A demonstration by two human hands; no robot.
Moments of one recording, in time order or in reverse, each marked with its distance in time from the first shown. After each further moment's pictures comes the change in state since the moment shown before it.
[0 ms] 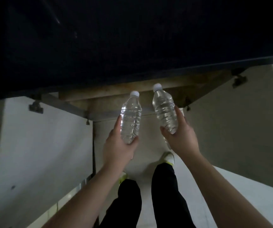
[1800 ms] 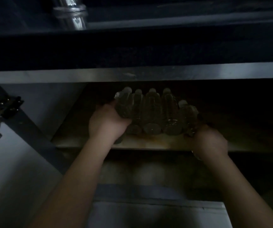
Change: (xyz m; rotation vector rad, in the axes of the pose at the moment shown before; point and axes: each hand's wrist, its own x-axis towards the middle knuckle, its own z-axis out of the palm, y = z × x) left_hand 0.270 -0.043 -0.004 0.299 0.456 0.217; right_hand 0.263 0.005 0.138 -0.640 0.309 -0.047
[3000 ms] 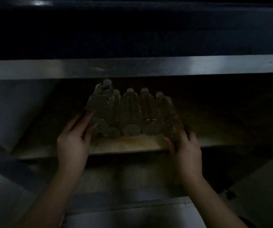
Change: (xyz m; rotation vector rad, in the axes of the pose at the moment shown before) left_hand -0.018 -0.057 0.059 -0.185 0.548 0.354; right_hand -0.028 0.019 0.053 0.544 0.409 -0.171
